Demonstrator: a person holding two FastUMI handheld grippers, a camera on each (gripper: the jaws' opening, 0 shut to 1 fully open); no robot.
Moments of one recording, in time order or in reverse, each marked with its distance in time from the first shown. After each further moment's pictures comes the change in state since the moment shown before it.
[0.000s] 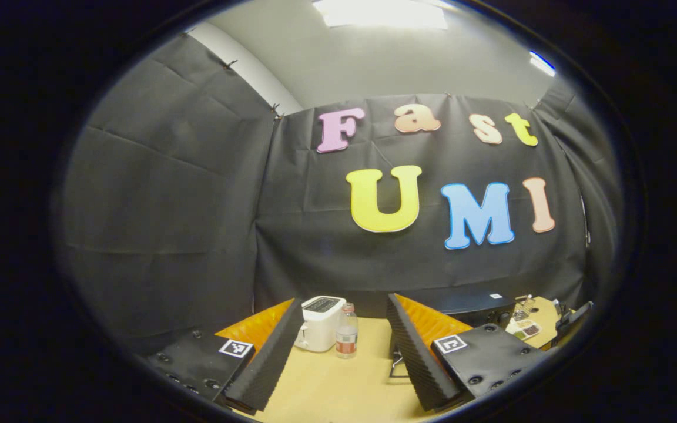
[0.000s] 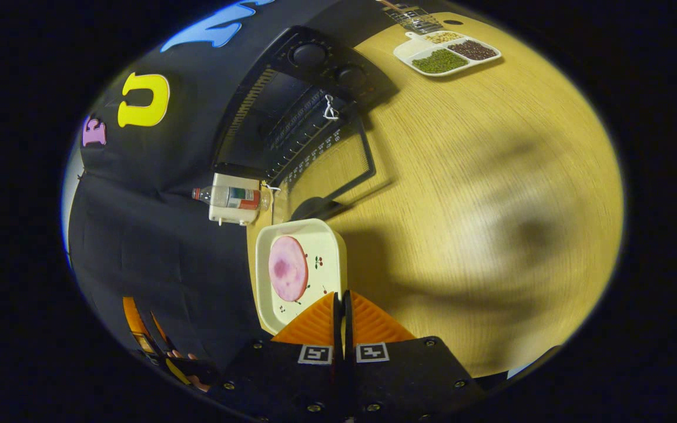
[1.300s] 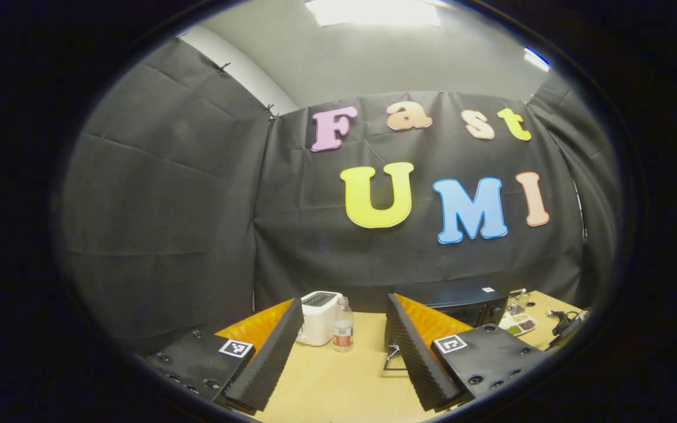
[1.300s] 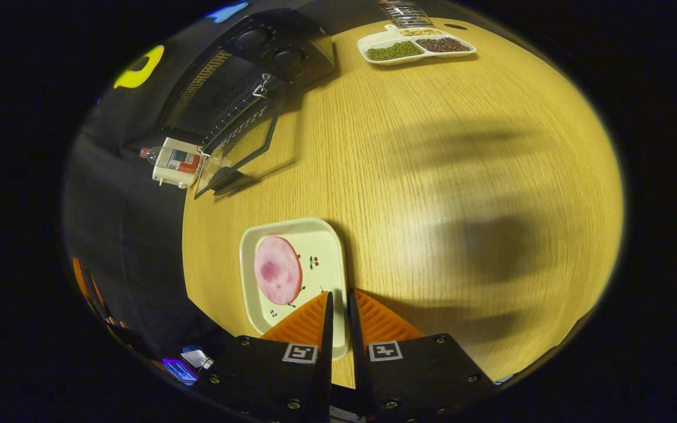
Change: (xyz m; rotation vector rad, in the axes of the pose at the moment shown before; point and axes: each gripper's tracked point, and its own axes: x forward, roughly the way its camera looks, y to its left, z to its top) left arm -0.032 -0.023 0.006 0.027 0.016 -0.012; right arm -0.020 -0.115 -0.024 -0.183 0.128 -0.299
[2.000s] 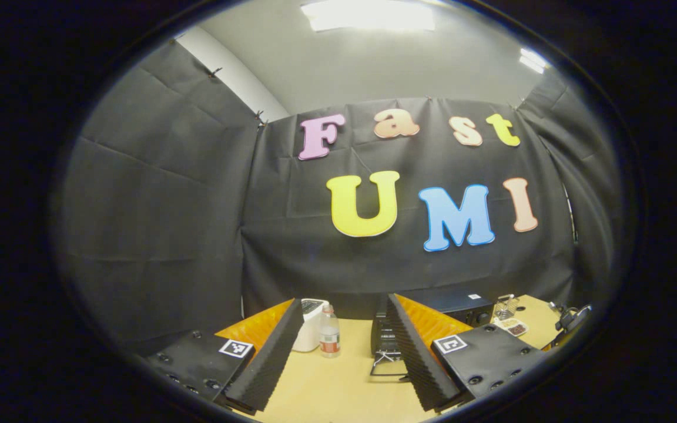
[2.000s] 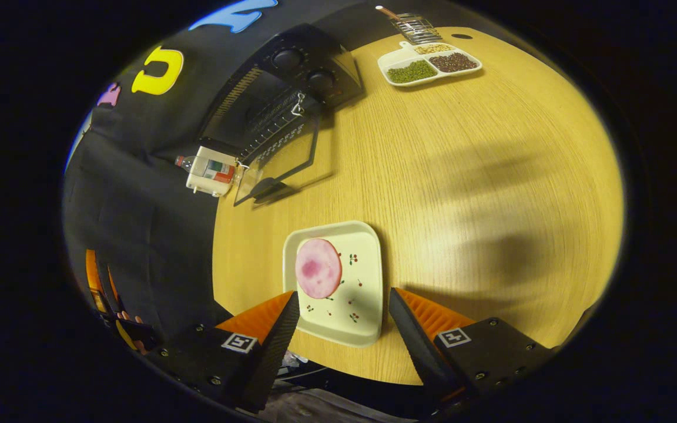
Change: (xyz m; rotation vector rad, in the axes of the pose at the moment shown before) left arm -0.006 -0.019 0.015 0.006 -0.027 -0.043; right arm -0.025 0.029 -0.003 -0.006 -0.052 0.126
